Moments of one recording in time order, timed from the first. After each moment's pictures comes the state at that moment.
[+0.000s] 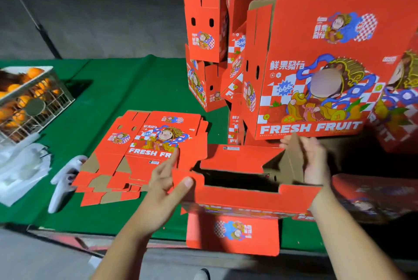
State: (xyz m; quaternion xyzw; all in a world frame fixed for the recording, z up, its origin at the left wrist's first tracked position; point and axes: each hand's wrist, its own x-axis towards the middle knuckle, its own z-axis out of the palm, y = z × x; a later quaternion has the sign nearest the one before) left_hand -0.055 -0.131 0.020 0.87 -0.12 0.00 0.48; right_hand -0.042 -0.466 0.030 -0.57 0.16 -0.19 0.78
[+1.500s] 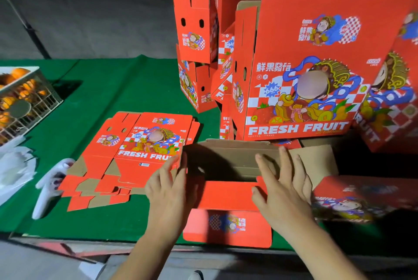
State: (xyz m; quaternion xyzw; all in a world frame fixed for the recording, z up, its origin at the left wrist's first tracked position) left_hand -0.058 -0.185 -0.015 0.95 -0.09 0.23 0.17; right_hand -0.106 -0.434 0.018 -0.99 0.10 -0.07 0.08
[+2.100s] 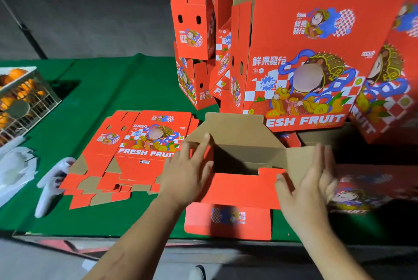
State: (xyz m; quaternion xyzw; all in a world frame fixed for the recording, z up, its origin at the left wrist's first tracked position) left_hand -0.017 -0.206 0.017 0.96 -0.21 0.14 0.15; right_hand -0.126 -0.451 0.009 -0.88 0.22 -0.30 0.29
